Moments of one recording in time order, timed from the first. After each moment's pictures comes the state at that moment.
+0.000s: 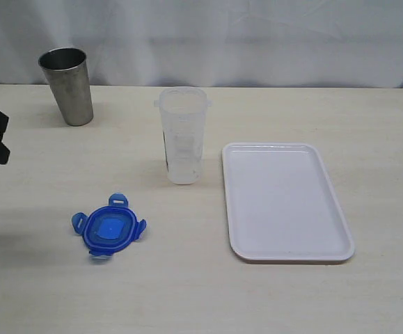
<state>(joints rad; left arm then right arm) 0.10 1.51 -0.98 -0.49 0.88 0.43 -0.04 0.00 0.00 -0.03 0.34 0.01</state>
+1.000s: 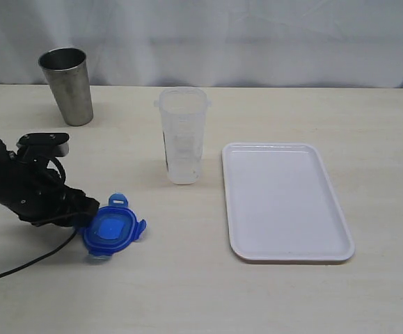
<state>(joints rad) -0.21 1.82 -0.79 -0.71 0.40 0.67 -0.04 0.00 0.00 -0.03 0.34 0.01</state>
